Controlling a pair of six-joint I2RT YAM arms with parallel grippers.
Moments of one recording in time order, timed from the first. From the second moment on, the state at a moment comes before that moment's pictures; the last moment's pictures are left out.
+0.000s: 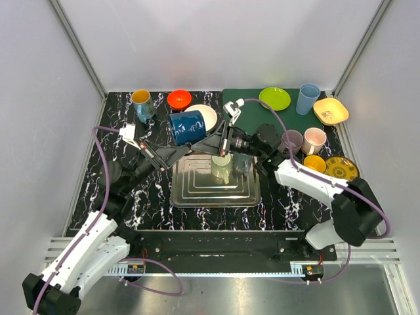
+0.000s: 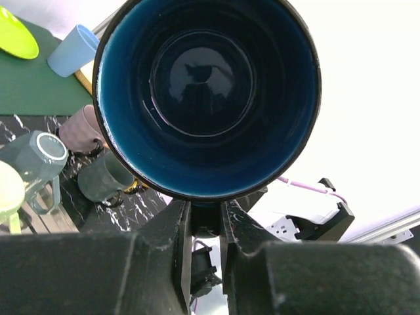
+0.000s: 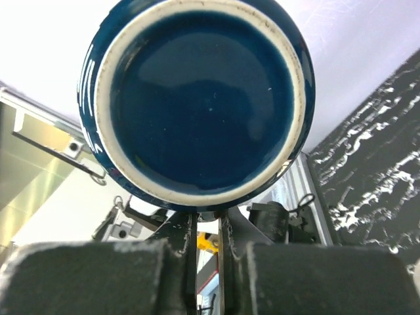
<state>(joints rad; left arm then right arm) -0.44 0.66 0.56 0.39 0.44 -1.15 0.71 1.48 0.94 0.87 -0.70 1.25</state>
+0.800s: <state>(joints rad) -0.49 0.39 0.74 -0.45 -0.12 -0.88 0.91 1.42 1.17 -0.29 -0.12 0.57</state>
